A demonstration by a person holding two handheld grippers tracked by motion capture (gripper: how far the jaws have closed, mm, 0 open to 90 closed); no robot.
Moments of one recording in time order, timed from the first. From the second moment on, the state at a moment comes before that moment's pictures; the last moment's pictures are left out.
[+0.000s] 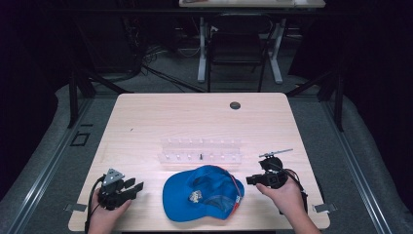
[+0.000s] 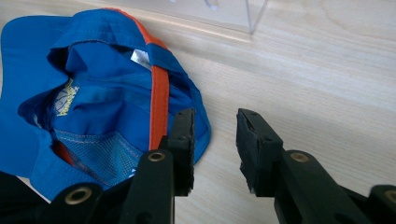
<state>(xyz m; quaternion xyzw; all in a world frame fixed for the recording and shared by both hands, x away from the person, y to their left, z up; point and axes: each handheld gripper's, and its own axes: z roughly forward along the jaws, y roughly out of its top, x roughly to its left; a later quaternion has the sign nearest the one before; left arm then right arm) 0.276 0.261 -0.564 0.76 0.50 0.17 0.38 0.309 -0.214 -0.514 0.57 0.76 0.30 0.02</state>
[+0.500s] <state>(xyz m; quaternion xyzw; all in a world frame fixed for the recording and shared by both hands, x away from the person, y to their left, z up) 0.276 0.260 -0.565 0.76 0.50 0.17 0.38 0.324 -0.199 -0.526 0.56 0.78 0.26 -0.01</state>
